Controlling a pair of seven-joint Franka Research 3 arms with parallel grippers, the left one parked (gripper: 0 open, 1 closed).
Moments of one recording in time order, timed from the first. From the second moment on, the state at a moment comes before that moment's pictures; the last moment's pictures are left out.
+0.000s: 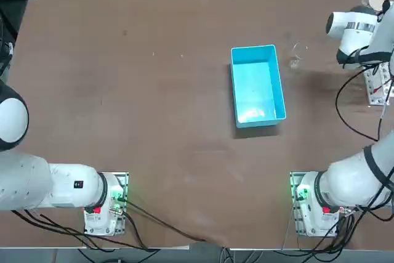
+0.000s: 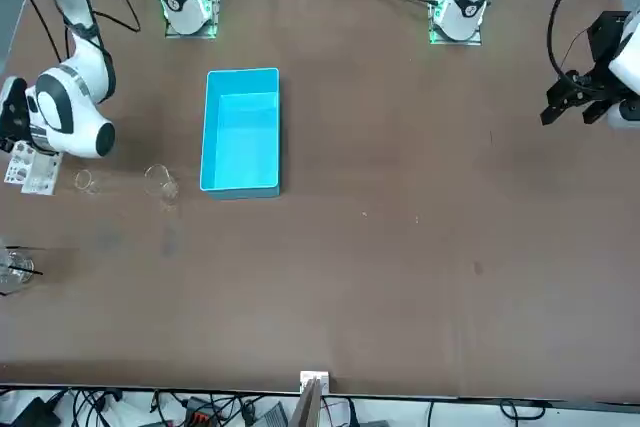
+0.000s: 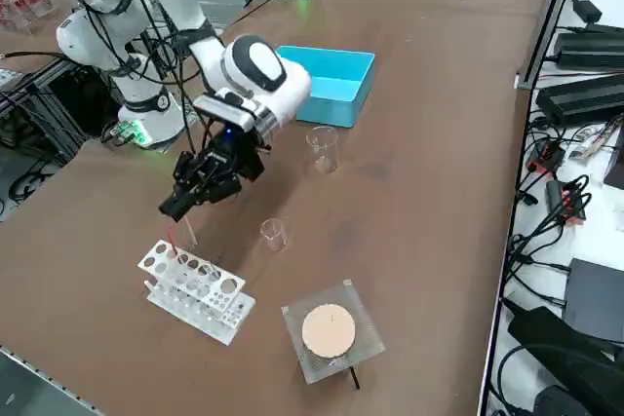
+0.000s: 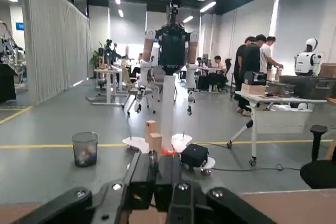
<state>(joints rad) -0.04 0.31 -0.14 -2.17 -1.49 1.66 2.44</state>
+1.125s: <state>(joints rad) 0.16 0.31 -0.13 -2.00 -1.33 1.64 2.27</state>
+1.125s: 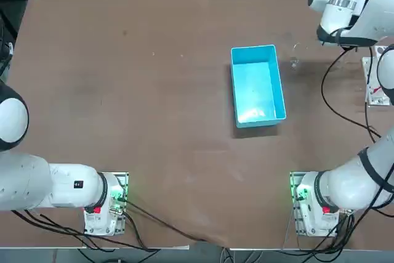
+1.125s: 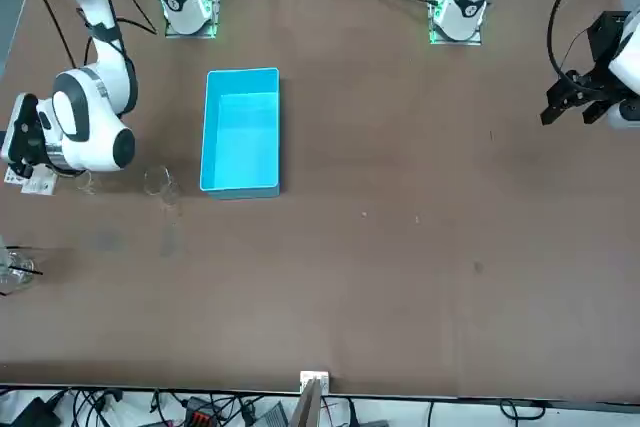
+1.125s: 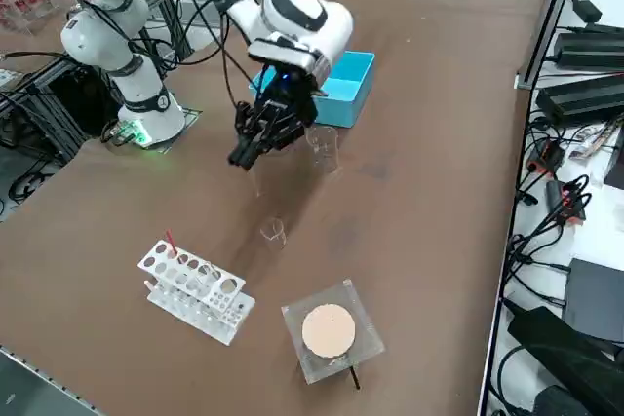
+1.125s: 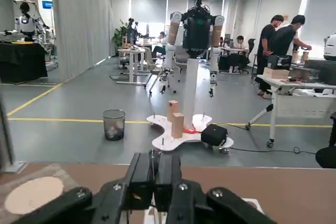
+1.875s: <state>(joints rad) 0.26 0.39 -0.13 -1.84 -1.24 1.53 2.27</state>
